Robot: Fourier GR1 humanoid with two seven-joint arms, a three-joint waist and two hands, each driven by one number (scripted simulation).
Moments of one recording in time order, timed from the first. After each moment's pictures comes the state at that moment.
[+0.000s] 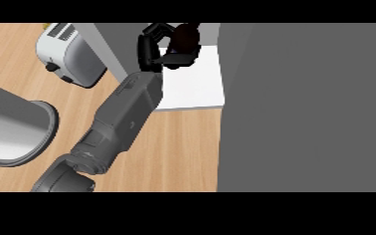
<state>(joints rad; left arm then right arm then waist) -1.11 0.00 0.00 -0.23 0.54 0.44 -0.74 -0.05 -0.07 0.02 -2.41 -0.23 0.20 0.56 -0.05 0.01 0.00</state>
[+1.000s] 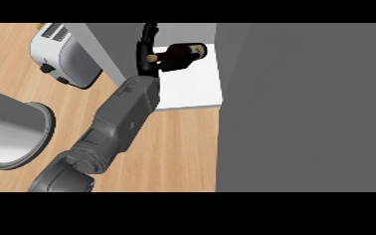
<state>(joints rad) -1.14 0.00 0.01 -0.10 0.48 0.52 -0.76 -0.07 -0.07 0.04 -2.40 -0.22 0.19 0.55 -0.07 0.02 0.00</state>
